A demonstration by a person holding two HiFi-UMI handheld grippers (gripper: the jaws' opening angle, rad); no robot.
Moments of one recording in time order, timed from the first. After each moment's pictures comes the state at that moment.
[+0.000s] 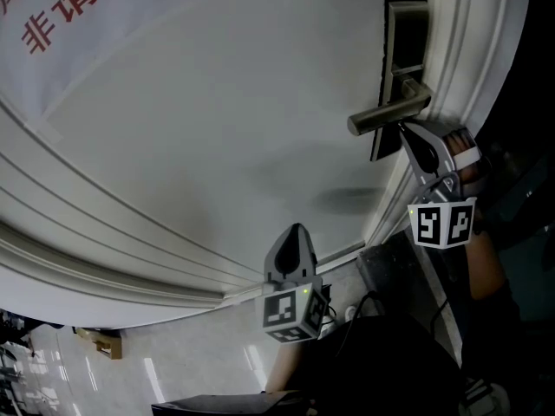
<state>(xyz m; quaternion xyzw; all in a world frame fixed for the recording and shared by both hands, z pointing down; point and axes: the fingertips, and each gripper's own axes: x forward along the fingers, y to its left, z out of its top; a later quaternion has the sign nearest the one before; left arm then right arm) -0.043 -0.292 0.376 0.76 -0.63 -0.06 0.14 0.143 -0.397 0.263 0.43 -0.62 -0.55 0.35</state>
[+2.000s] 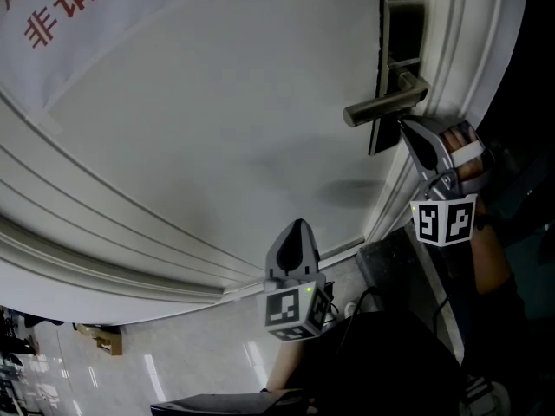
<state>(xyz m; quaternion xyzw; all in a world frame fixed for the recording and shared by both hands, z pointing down) -0.033 -0.284 0.369 0.76 -0.63 -0.06 0.13 0.146 -0.391 0.267 0.40 -0.59 -0.59 0.38</state>
